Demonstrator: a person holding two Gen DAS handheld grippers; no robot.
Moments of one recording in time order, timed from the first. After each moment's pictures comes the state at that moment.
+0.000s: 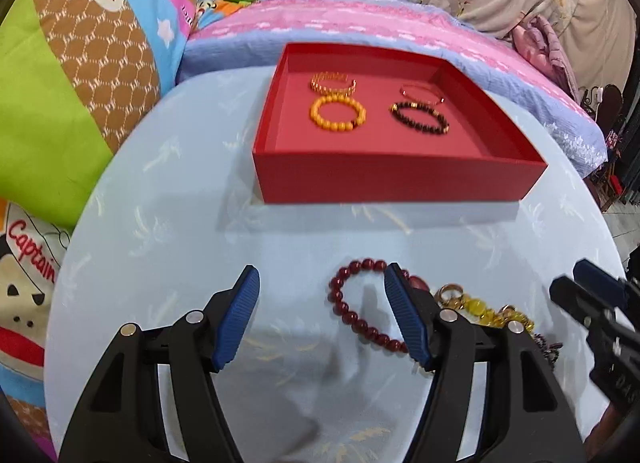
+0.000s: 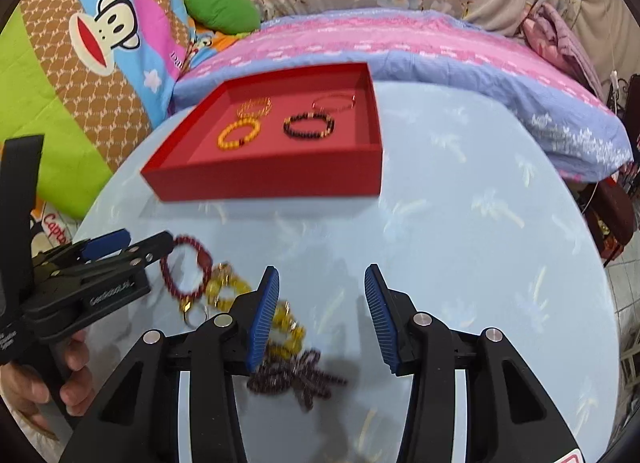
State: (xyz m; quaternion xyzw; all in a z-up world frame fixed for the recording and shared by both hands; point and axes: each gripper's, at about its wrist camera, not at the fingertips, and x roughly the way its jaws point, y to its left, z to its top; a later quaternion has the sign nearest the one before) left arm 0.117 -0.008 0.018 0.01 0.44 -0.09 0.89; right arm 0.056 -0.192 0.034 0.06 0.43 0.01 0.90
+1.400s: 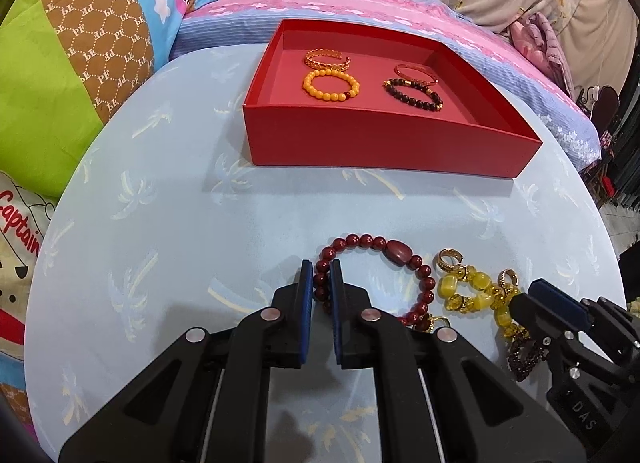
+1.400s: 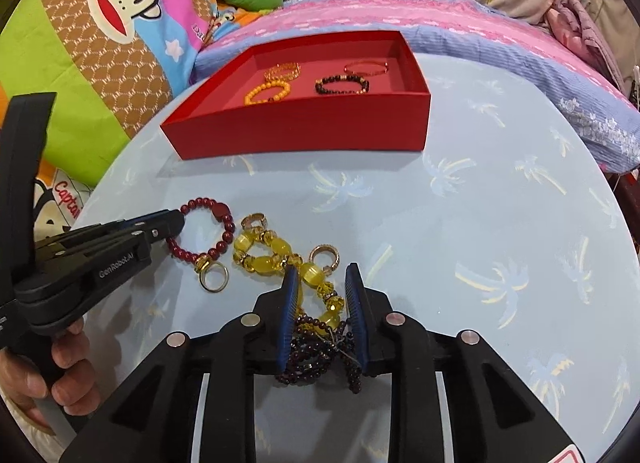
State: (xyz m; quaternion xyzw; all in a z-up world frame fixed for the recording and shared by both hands) left arm 0.106 -0.007 0.006 0.00 0.46 -0.10 0.88; right arm 0.050 -0.173 0.009 0.05 0.45 0.04 0.89
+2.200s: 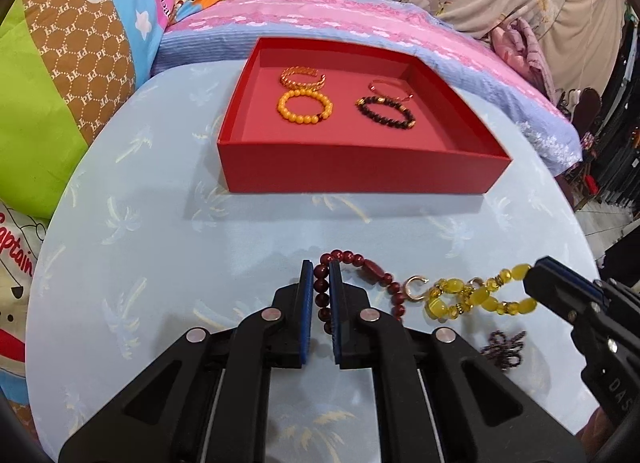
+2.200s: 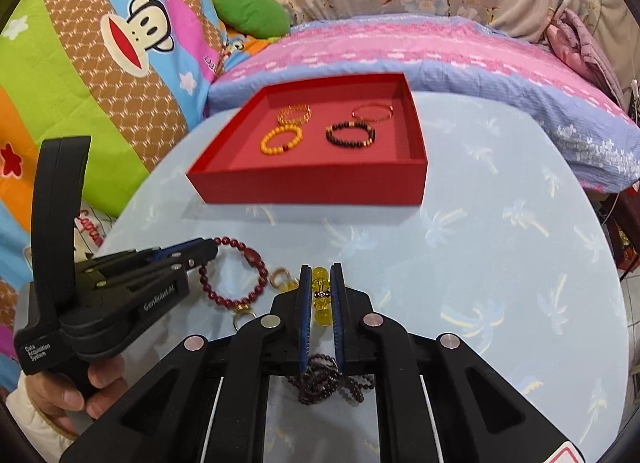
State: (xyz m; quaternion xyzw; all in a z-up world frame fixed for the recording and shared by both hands) left arm 0.109 -0.012 0.031 -0.02 0.45 -0.15 0.88; right arm 0.049 -0.174 0.057 0.06 0.41 0.06 0.91
